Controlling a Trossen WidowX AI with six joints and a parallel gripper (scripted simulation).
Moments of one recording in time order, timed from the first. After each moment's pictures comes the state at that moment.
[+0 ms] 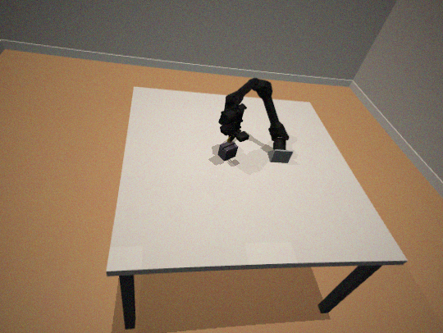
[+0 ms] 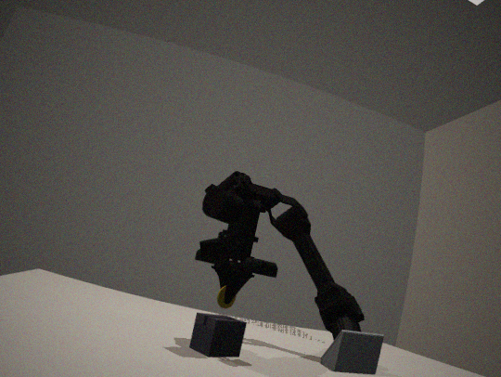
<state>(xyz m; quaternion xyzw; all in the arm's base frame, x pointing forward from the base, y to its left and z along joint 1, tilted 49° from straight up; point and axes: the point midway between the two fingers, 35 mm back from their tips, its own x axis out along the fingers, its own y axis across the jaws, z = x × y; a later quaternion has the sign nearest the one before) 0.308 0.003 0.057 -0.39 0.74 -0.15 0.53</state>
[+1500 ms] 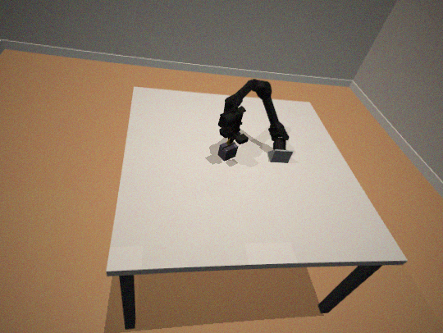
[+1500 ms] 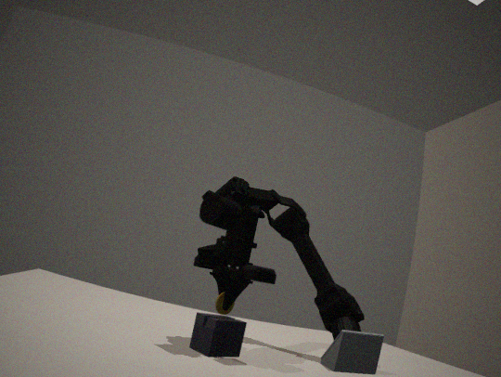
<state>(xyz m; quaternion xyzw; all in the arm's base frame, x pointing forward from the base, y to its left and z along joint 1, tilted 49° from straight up) 0.308 -0.005 0.045 -0.39 0.74 -0.15 0.53</state>
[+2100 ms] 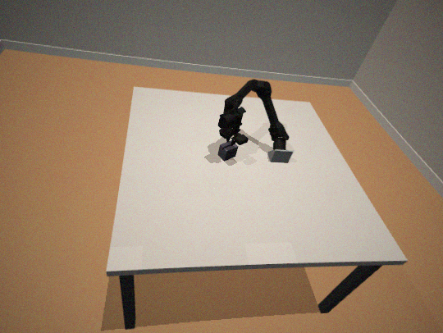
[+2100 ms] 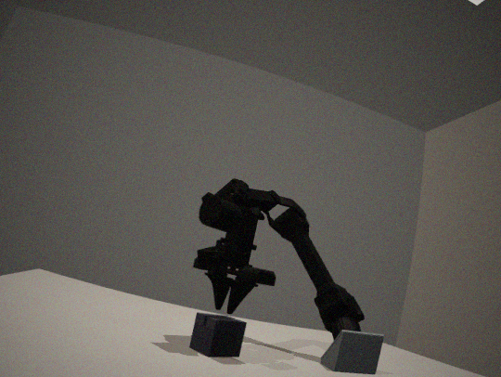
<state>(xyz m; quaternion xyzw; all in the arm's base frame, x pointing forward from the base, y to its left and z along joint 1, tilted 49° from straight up) 0.307 -0.008 0.043 -0.39 0.74 -0.15 0.53</state>
